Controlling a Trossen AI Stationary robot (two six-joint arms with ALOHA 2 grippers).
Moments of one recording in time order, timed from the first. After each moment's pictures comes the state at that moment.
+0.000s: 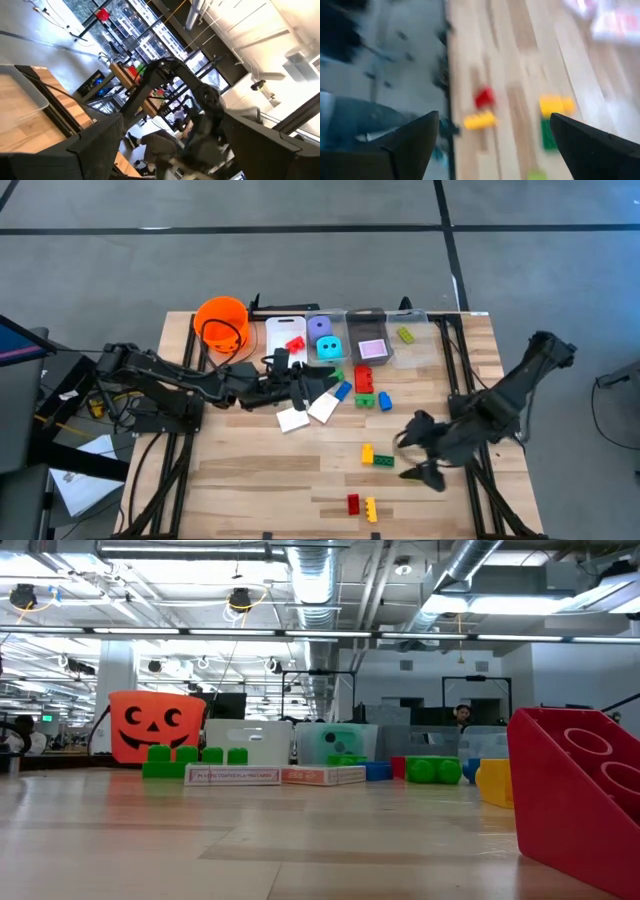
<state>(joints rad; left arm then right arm) -0.21 1.43 1.08 0.54 -0.45 -0.79 0.71 1.23 1.24 -0.85 0.25 0.86</state>
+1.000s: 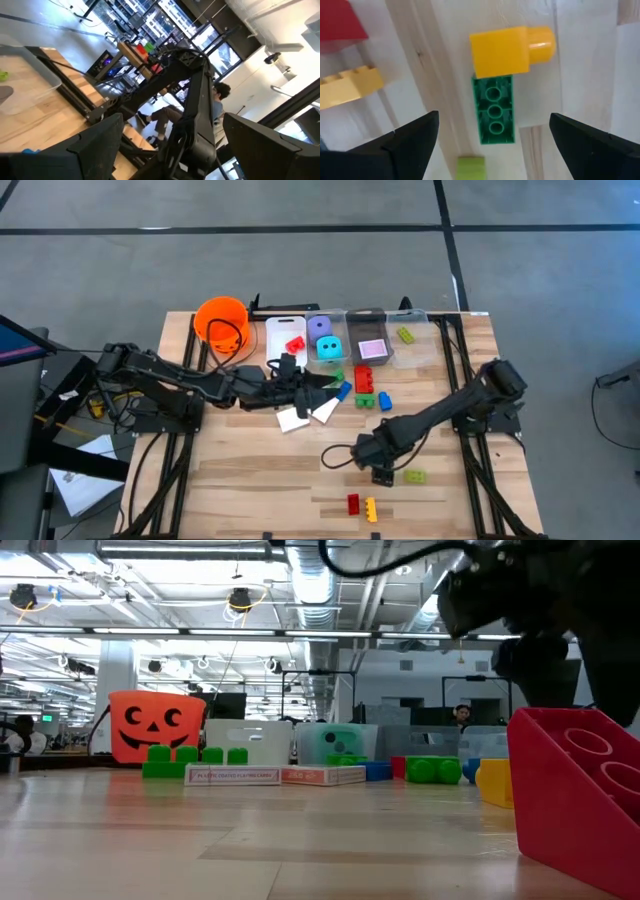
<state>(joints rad) -0.20 1.43 1.08 0.41 -0.38 -0.78 0.43 1.80 1.24 -0.95 -0.07 0.64</state>
